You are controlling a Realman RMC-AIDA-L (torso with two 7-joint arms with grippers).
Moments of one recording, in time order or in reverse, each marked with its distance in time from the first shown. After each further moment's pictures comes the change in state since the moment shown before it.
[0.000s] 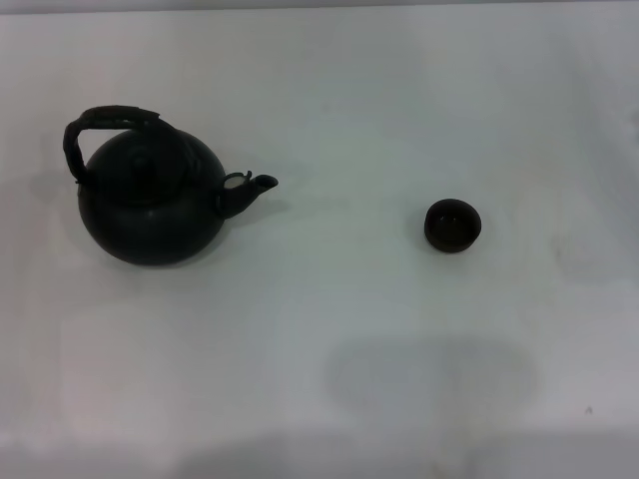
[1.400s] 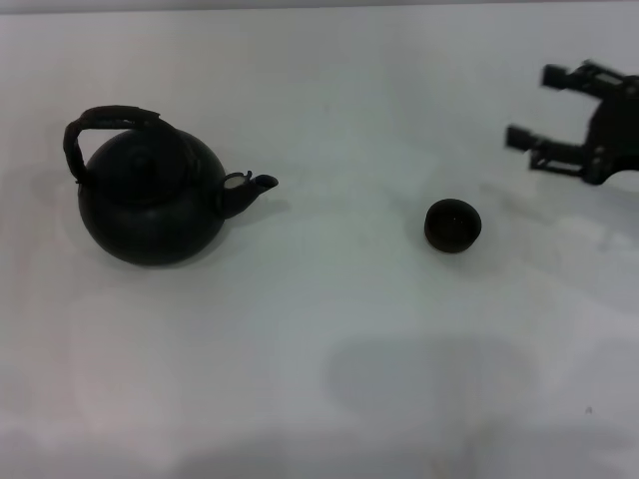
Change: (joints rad) left arm -0.033 -0.001 0.000 0.009 0.000 -0.062 0.000; right arm 0.048 -0.034 -0.566 -0.275 -0.147 0.110 0.155
